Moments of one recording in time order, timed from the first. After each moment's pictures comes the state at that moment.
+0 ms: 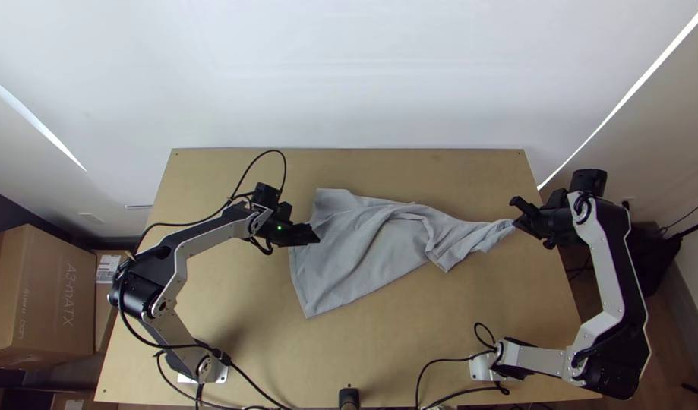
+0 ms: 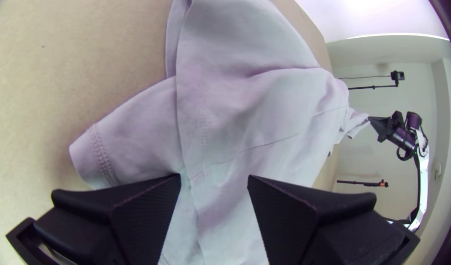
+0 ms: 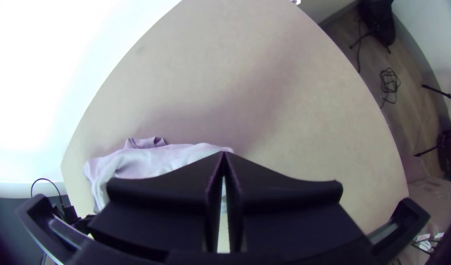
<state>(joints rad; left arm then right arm) -0.33 1.83 1.12 -0.38 0.60 -0.38 -0.31 1.38 1.20 -0.93 -0.26 0.32</state>
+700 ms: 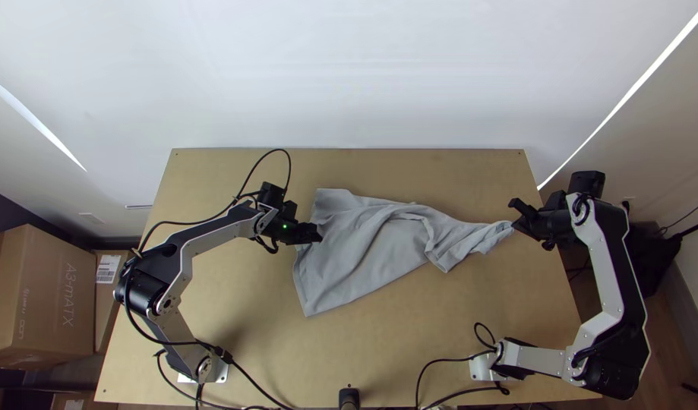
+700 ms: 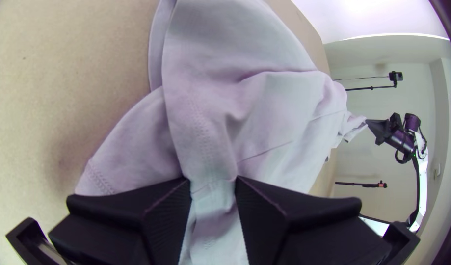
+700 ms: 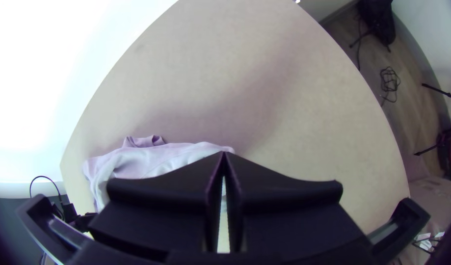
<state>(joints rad) -0.36 1.85 1.14 -0.34 0.60 -0.41 -0.31 1.38 1.19 -0.93 -0.26 0.32</state>
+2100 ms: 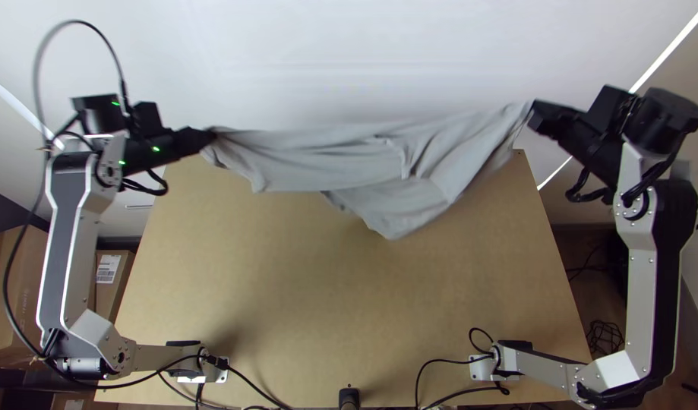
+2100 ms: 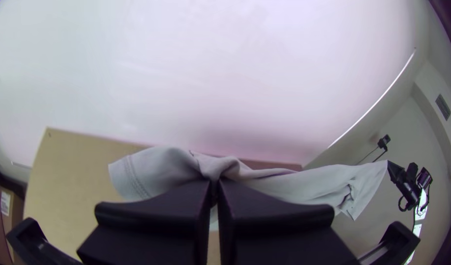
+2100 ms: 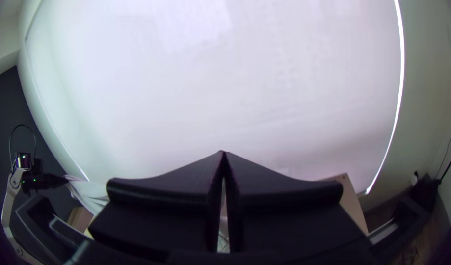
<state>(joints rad) 0.09 1.46 1.82 -0.86 0.47 -0.25 0.00 1.32 1.85 -0.70 -0.25 0.26</state>
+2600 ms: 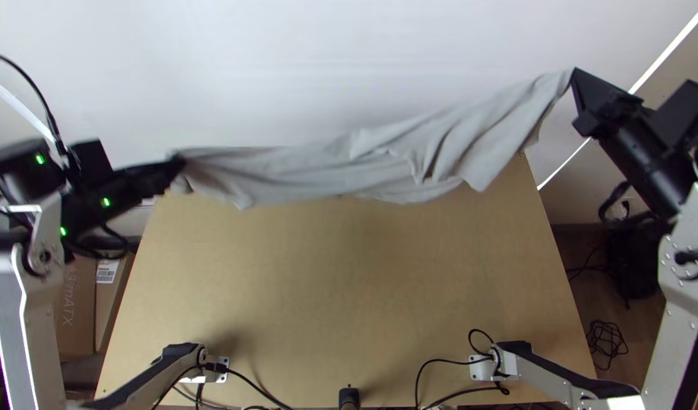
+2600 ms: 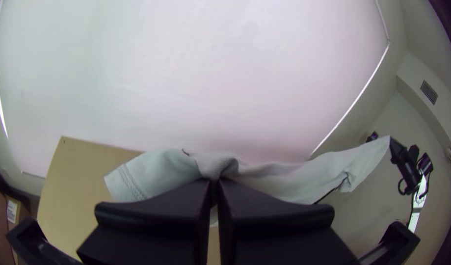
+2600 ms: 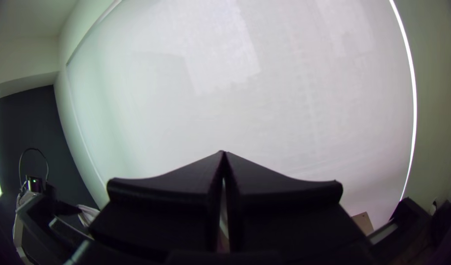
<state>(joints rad) 0.09 1.10 1.69 -1.01 0.47 -0.25 0.10 1.19 1.98 -0.68 -0.25 0.34</state>
